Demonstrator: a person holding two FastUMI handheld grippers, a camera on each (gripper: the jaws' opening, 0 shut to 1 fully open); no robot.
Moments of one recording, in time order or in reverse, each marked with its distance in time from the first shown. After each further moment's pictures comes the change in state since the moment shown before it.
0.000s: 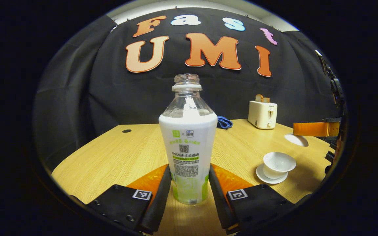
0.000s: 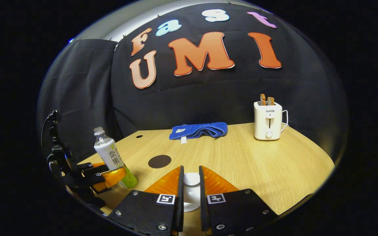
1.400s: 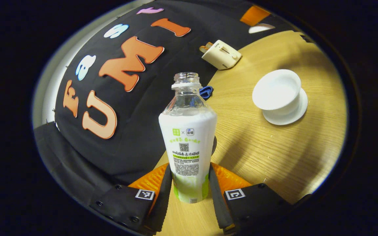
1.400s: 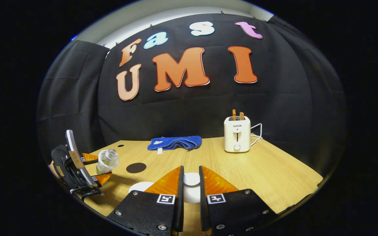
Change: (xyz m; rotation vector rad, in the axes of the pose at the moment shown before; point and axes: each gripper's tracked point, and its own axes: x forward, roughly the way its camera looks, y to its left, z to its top) left arm 0.016 -0.028 0.003 1.011 0.084 0.050; right arm -0.046 -0.072 0.023 -0.040 -0.130 -0.150
